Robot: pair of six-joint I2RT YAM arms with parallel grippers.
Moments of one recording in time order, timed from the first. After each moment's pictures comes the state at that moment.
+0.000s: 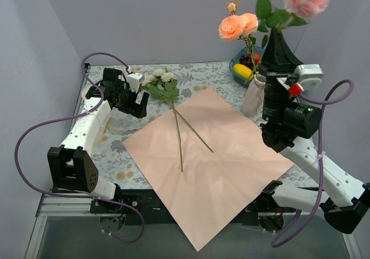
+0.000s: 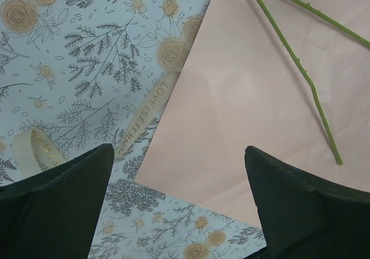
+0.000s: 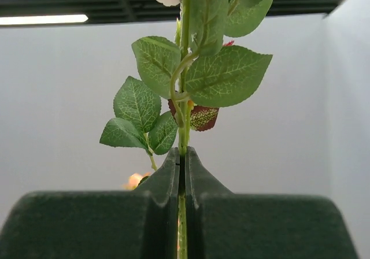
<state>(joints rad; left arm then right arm) -0.13 1.46 1.32 -0.81 0.30 0.26 0.79 1.06 1.18 0.83 0.36 -0.51</state>
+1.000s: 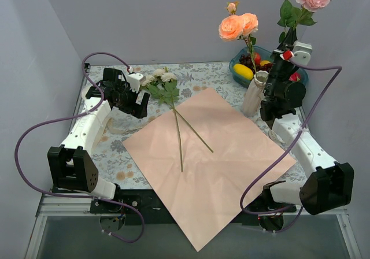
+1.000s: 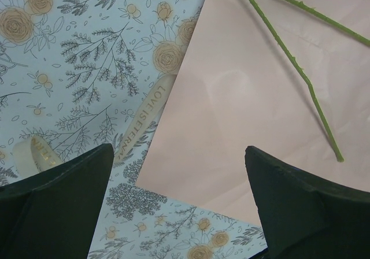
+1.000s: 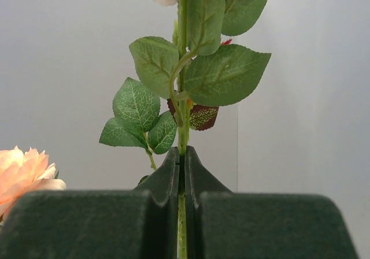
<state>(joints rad) -0.12 1.46 1.32 -0.81 0.33 0.29 0.32 1.25 1.08 1.03 0.49 -0.39</state>
